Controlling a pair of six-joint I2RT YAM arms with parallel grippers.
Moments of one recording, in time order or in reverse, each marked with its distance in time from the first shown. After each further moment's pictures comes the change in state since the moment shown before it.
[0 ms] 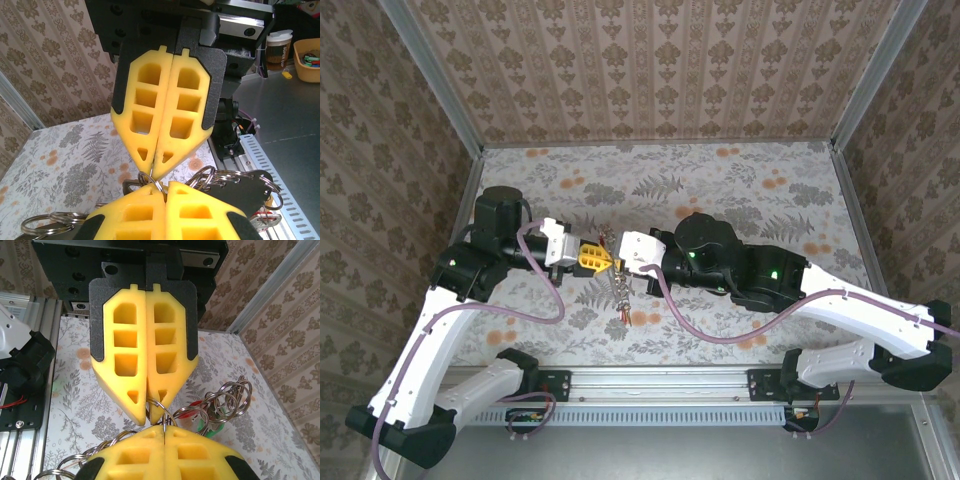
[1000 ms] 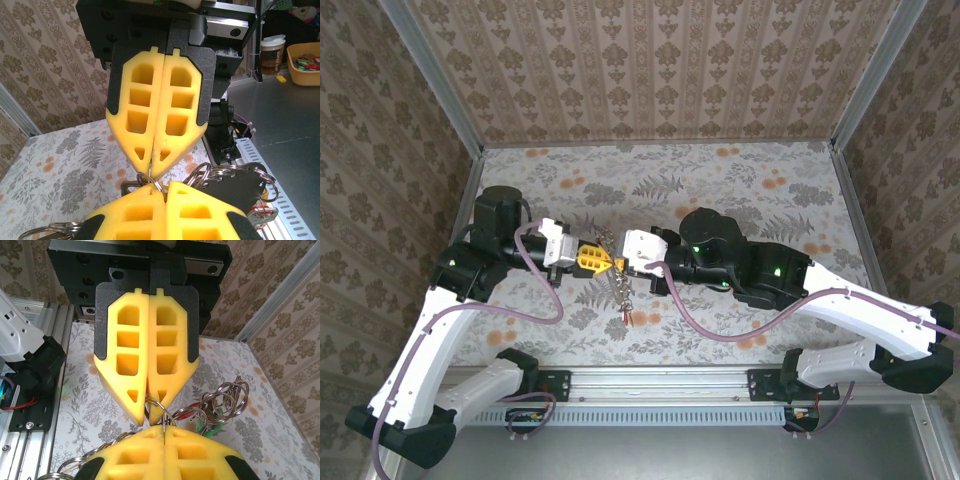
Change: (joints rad) left arm 0.000 0.000 0.001 0.006 0.027 0.000; right arm -0.032 -0.008 -0.002 0.009 -0.087 -0.008
